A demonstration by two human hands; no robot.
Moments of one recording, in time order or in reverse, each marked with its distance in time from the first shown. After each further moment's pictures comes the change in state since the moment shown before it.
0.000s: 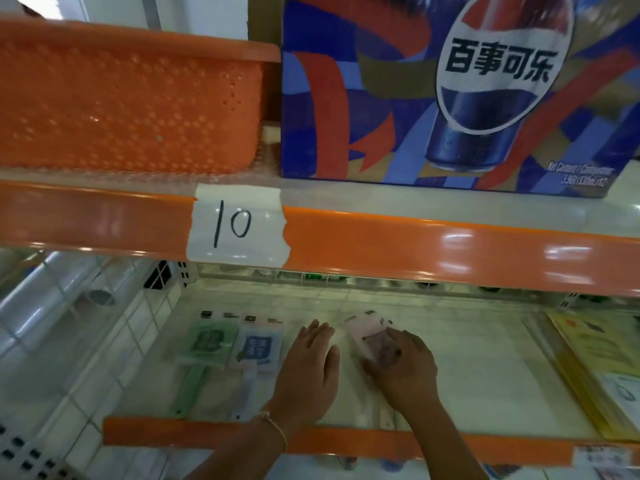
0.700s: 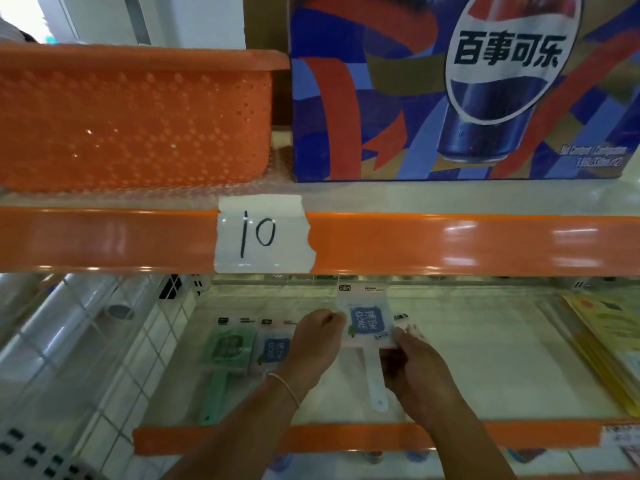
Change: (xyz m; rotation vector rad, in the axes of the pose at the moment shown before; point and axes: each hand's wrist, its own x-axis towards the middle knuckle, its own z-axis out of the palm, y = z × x) left_hand 0.043 0.024 -0.050 -0.394 -0.124 -0.502; right_hand -0.033 -0.059 -0.018 1.290 -0.273 0.465
